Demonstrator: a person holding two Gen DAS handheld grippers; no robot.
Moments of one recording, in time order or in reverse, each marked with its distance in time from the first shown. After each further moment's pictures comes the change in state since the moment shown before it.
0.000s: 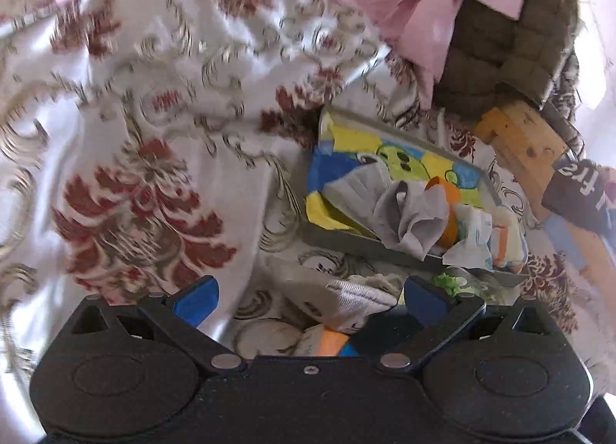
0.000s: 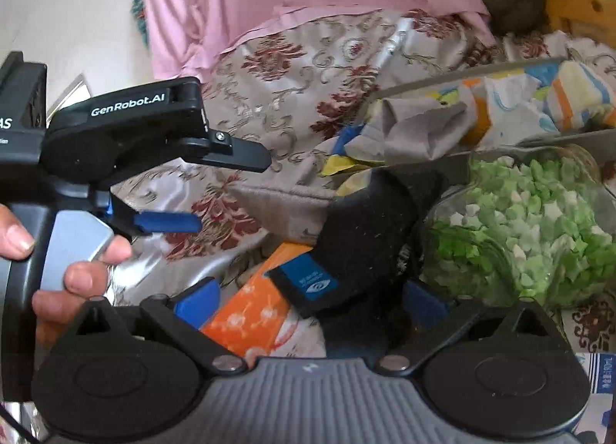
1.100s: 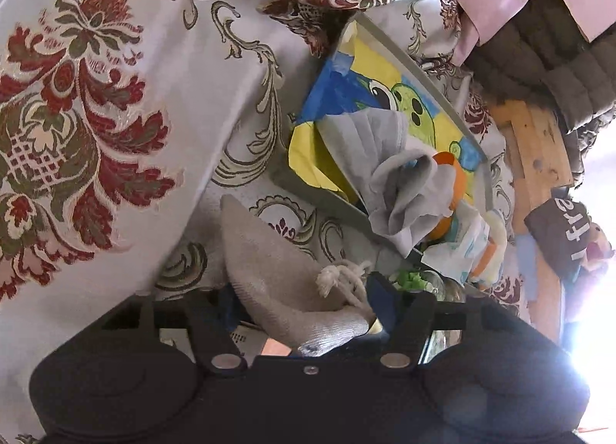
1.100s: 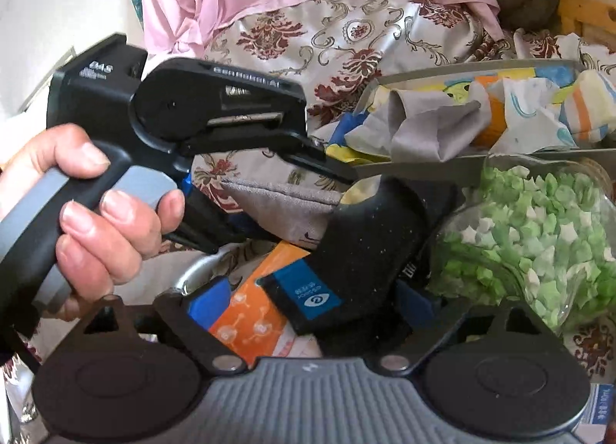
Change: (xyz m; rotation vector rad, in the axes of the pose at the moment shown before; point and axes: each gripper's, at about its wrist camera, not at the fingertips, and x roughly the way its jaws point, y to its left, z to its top) left arm 0.085 0.020 0.027 -0.330 0.342 -0.167; right arm 0.021 0.003 0.013 -0.033 0.078 -0.011
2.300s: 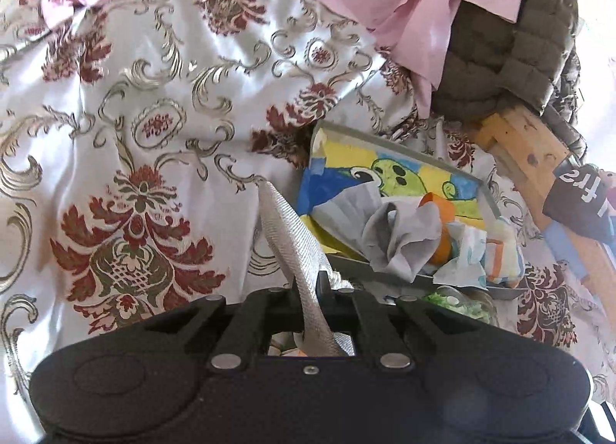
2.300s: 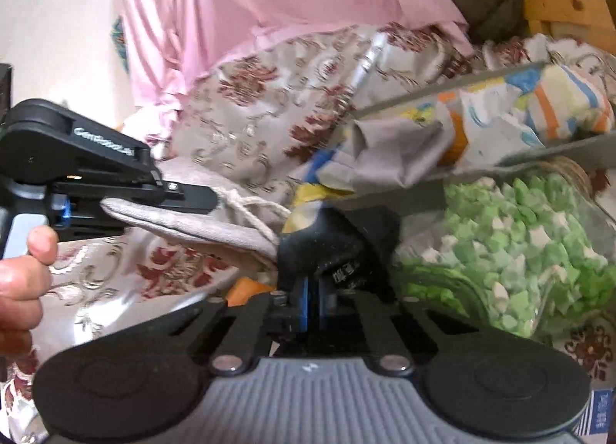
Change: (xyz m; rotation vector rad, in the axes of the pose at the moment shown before) left arm -0.078 -0.048 -0.056 0.372 -0.388 0.203; right arm -0.016 -0.019 -0.002 0.040 -0.162 0.007
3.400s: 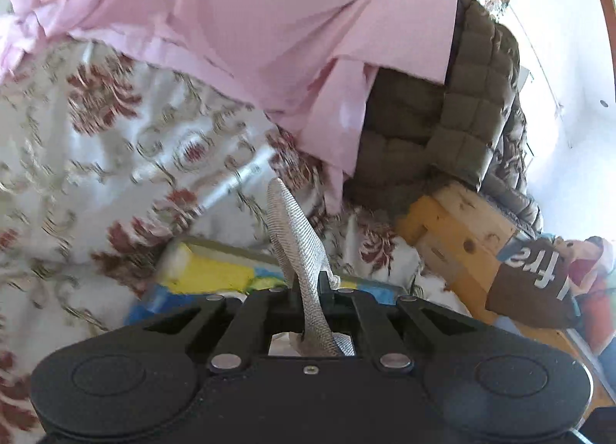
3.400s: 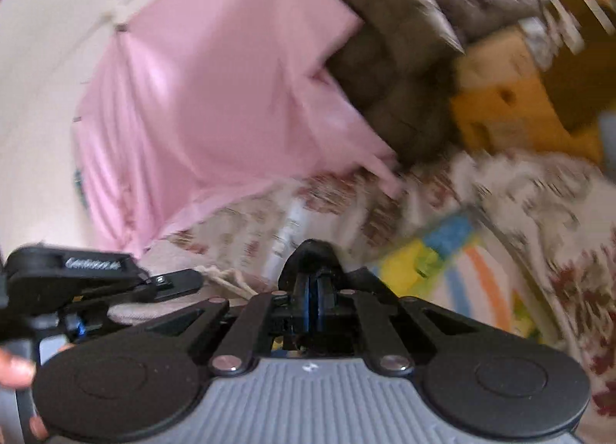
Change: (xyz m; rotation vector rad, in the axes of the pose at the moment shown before) left arm 0.081 -0.130 0.064 0.034 -0.271 -0.155; right arm -0.005 -0.165 0.128 0.247 -0.304 -0.052
